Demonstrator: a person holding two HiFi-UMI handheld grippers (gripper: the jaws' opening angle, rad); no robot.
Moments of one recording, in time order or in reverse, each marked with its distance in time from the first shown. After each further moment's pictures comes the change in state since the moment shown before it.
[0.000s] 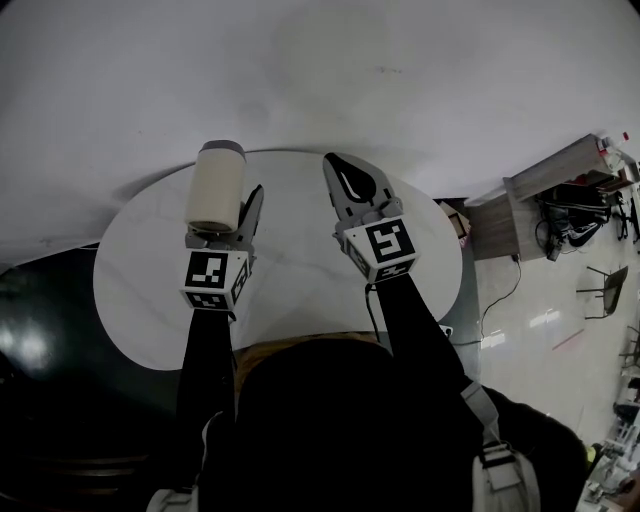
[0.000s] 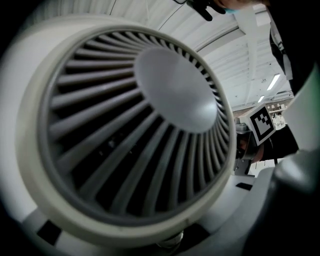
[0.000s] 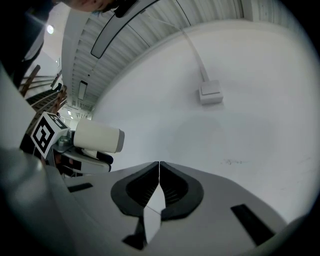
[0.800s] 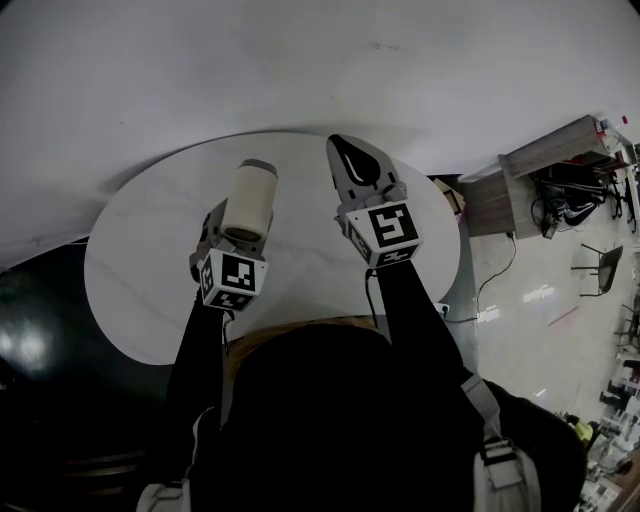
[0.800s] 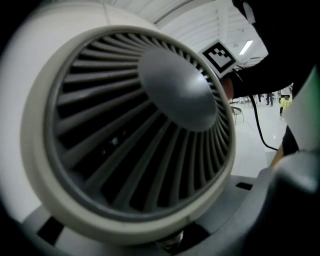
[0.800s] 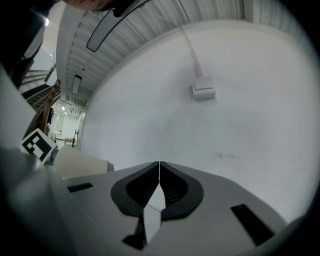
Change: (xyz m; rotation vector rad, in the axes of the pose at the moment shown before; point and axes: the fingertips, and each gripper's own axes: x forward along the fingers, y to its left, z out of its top) left arm 0.006 -0.050 -0.098 0.329 0.304 -0.165; right arm -0.002 -0.019 -0.015 -0.002 0.044 -0.066
